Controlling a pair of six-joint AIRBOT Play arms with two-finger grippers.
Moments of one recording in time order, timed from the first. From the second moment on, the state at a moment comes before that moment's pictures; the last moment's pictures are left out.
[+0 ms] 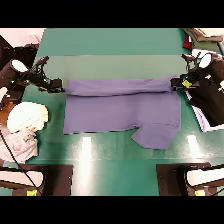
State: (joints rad) left arm 0.11 -1.57 1.34 1.09 -1.13 -1.31; right arm -0.09 -1.60 1.46 -1.49 1.24 1.54
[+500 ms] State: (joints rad) left arm 0.13 -1.55 1.33 1.07 -1.32 -1.30; right arm -0.11 -1.58 1.48 -1.46 1.43 1.51
